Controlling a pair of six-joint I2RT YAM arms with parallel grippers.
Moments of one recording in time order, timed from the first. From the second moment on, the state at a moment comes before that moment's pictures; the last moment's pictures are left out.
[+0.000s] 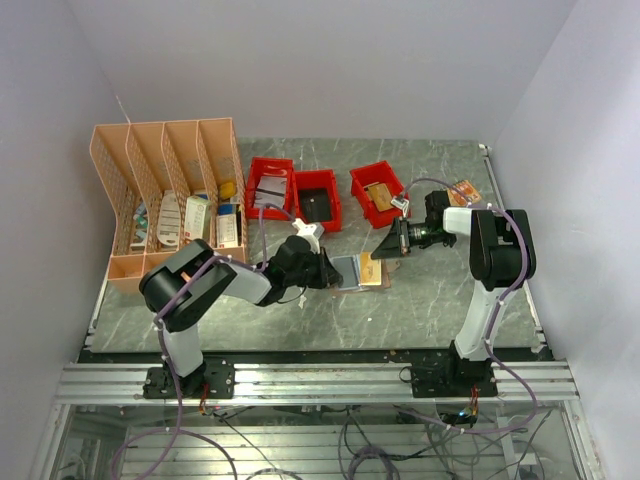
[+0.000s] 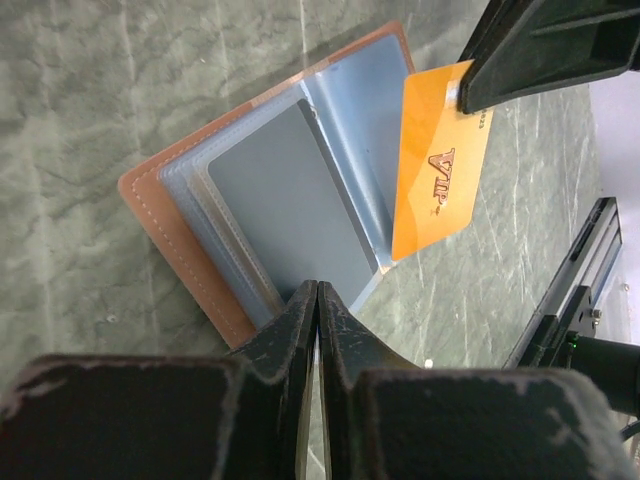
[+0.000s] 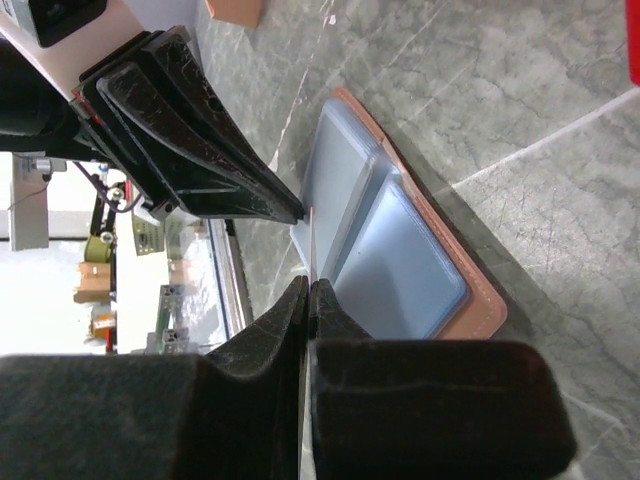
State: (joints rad) left arm -0.81 1.80 0.66 0.65 0.18 -0.75; right arm 0.03 2.01 1.11 -0.52 -1.27 -0.26
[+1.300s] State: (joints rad) left arm -0.74 1.81 0.75 0.49 0.28 -0.59; right arm 0.05 2.00 0.96 -0.01 -1.19 0.23
